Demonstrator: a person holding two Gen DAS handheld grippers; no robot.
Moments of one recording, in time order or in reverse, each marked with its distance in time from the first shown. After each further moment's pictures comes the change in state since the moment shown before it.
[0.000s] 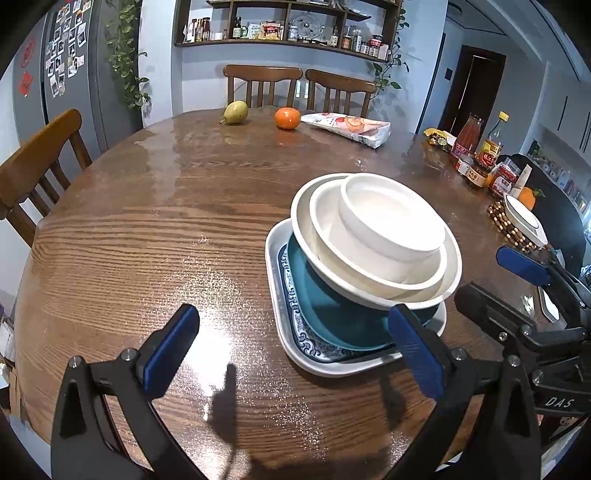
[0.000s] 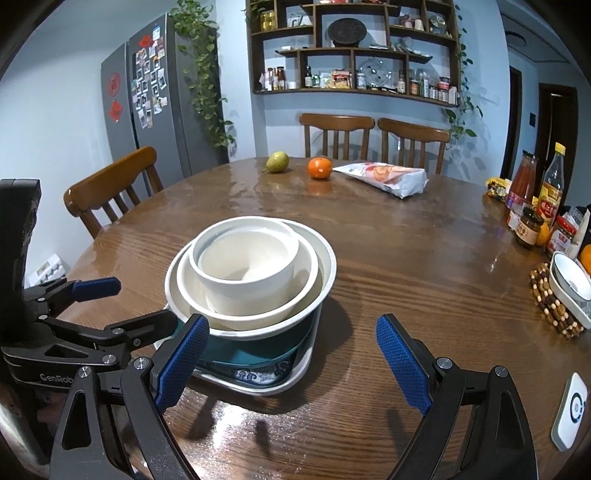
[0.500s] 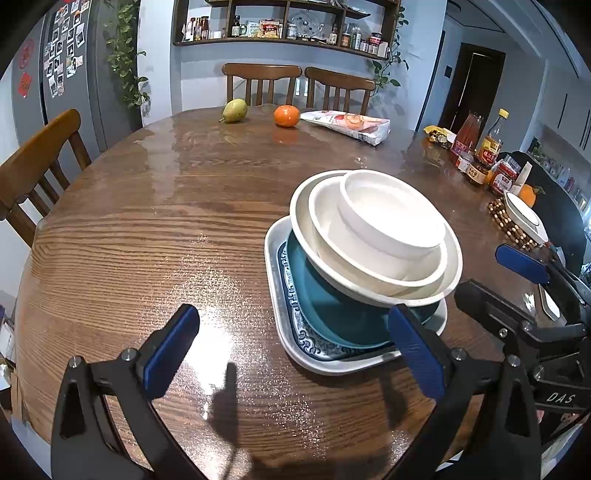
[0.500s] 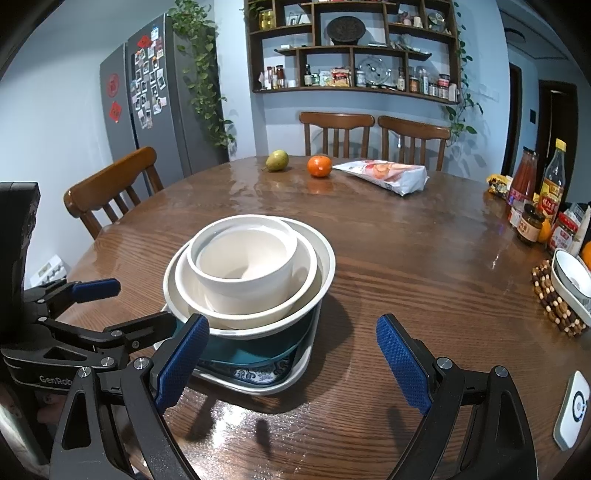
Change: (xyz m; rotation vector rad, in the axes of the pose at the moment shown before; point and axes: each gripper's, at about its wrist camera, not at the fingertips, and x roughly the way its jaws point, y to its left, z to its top) left arm 0.003 0.000 0.000 0.004 0.008 0.000; right arm 0.001 0.000 -0.001 0.003 0.006 0.002
